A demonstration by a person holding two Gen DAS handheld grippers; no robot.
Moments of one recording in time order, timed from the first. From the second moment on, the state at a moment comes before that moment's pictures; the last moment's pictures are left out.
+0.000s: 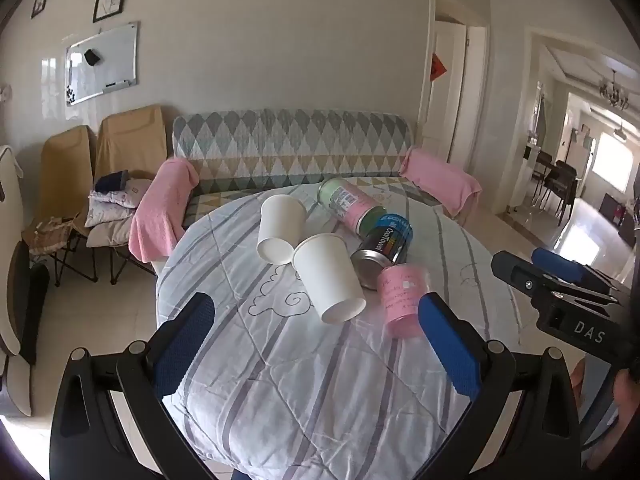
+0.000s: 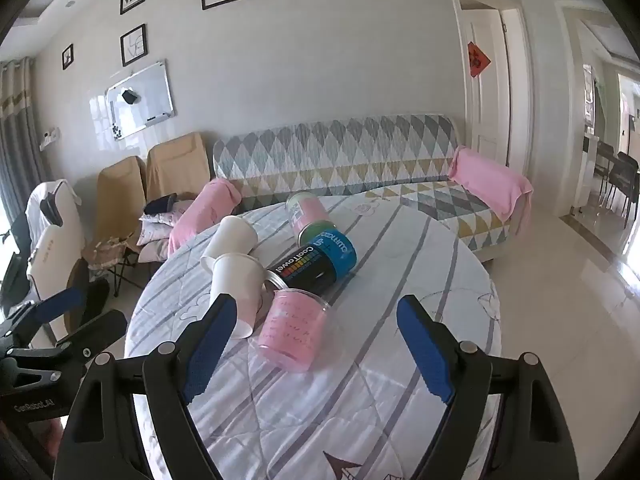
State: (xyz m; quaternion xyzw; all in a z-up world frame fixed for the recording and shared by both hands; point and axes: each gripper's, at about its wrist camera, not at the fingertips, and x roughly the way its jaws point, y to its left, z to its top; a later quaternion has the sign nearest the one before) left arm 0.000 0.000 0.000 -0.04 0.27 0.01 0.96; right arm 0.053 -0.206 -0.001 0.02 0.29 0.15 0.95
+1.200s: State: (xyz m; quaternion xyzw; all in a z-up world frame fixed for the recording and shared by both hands) left arm 0.017 -0.003 -0.018 -0.02 0.31 0.02 0.95; right arm 0.062 -0.202 -0.007 0.03 0.31 0.17 0.93
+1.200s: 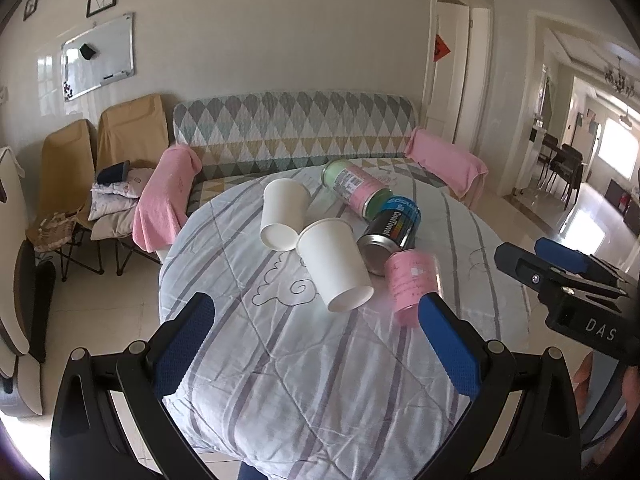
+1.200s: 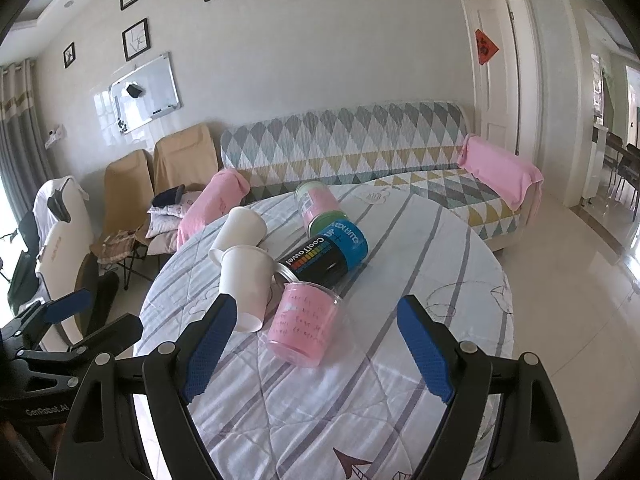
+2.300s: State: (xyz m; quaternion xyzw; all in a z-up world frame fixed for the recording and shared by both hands) left arm 0.210 0.033 -0.023 -0.02 0.41 0.03 0.91; right arm 0.288 -0.127 -0.020 -0.06 0.48 0.24 0.84
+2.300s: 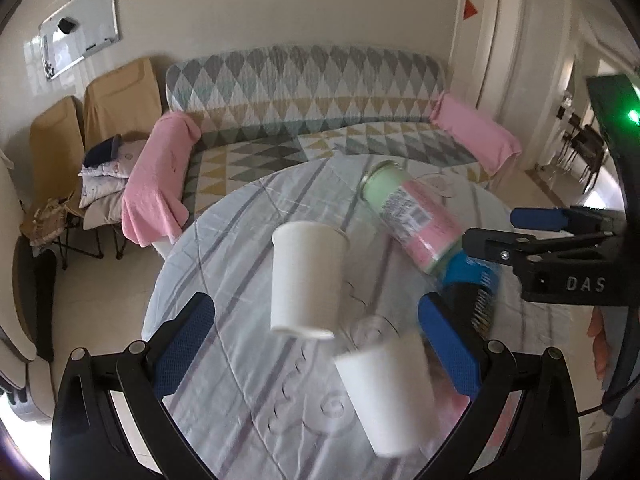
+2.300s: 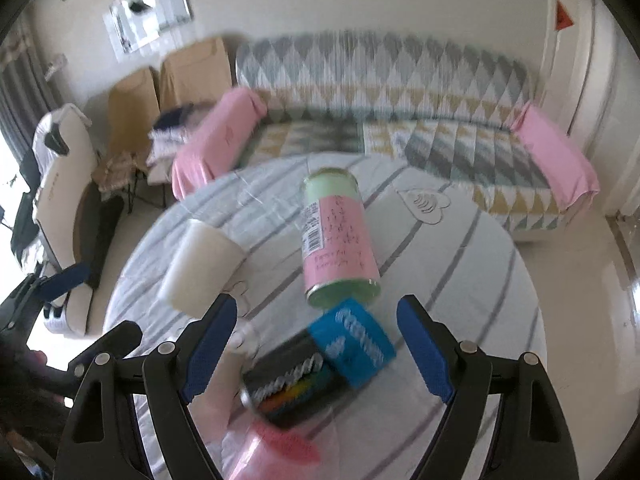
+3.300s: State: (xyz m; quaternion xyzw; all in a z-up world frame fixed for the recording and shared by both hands) left arm 0.264 0.032 -0.052 0.01 0.43 0.05 0.90; right arm 0.395 -0.088 -0.078 -0.09 0.58 0.24 0.77
